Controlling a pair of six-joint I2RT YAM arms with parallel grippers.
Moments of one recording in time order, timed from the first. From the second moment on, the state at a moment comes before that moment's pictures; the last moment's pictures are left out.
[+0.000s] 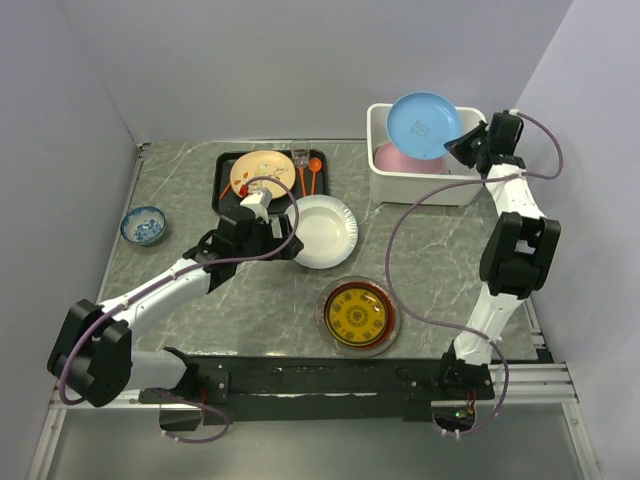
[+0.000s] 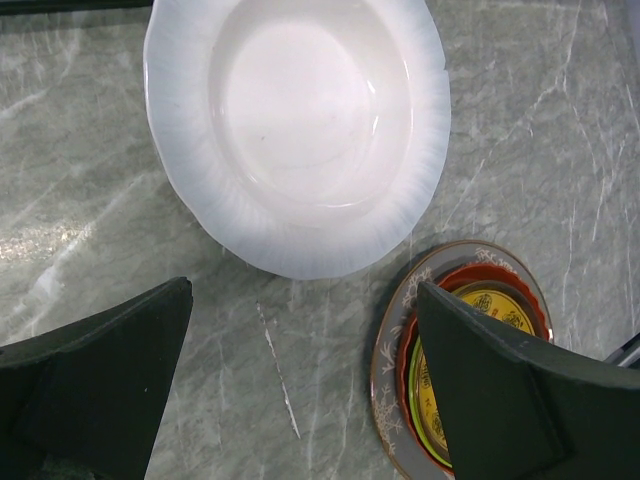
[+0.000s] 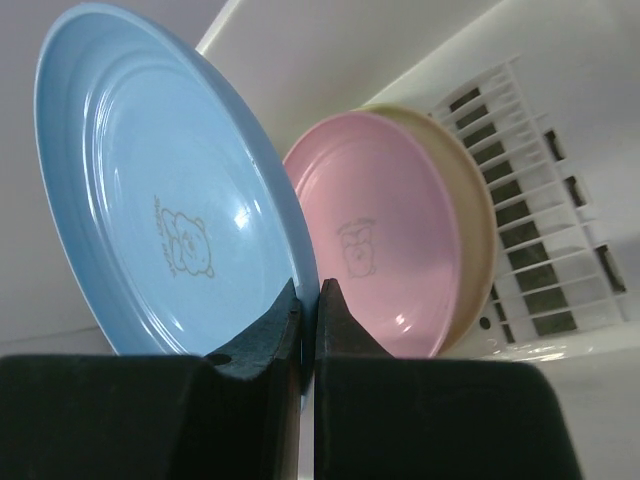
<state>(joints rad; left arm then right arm) -0.55 1.28 0.78 -0.02 0.09 -0.51 -0.21 1.95 1.66 -0.18 -0.28 0.75</state>
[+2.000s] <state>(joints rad) -0.55 1.25 0.76 -0.03 0.03 -0.51 -0.20 1.64 1.41 -0.04 -0.16 0.71</state>
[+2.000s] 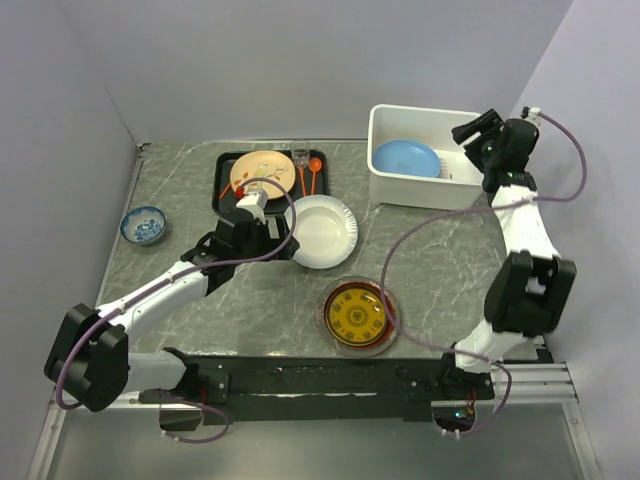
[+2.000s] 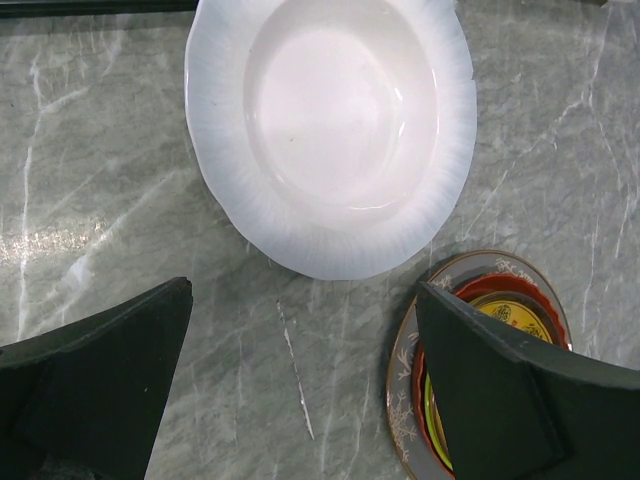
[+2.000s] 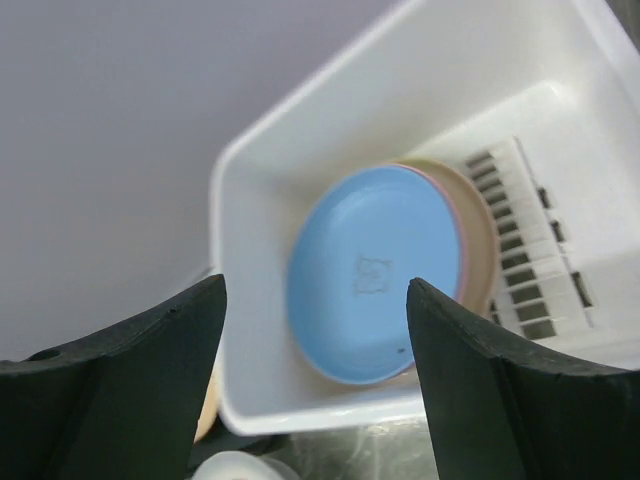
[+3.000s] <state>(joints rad) -0.39 1.42 0.77 0.07 0.11 -0.50 0.14 1.12 0.72 0.20 -0.28 0.76</state>
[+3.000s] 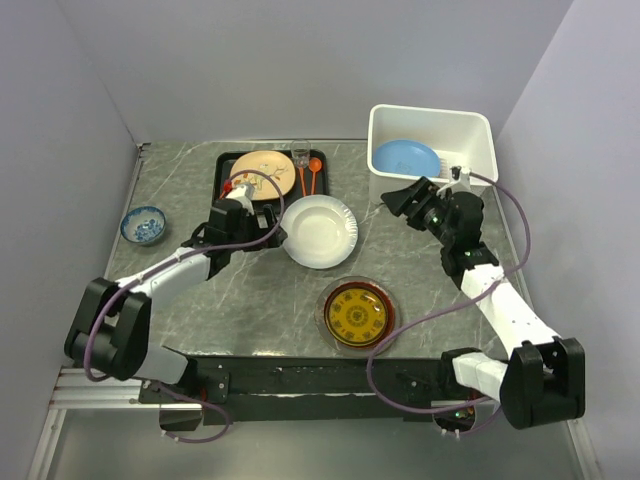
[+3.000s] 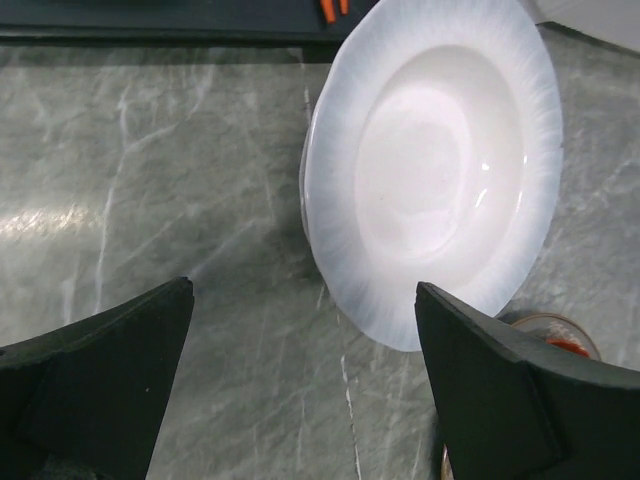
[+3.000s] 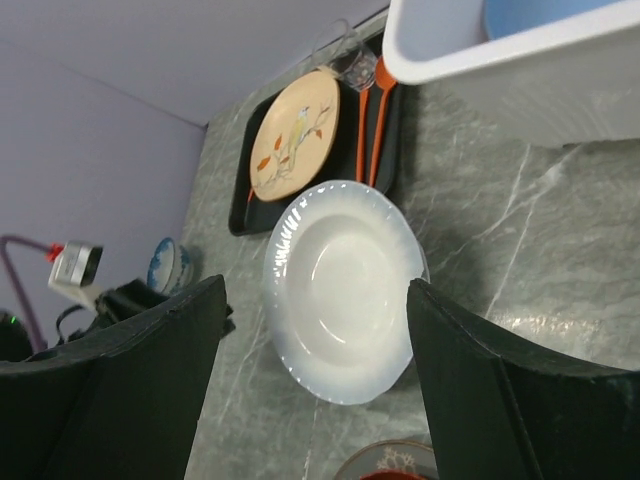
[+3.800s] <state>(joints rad) -0.33 1.71 0.85 0.34 0.43 -0.57 0.16 0.95 0.45 0.19 -0.28 0.78</state>
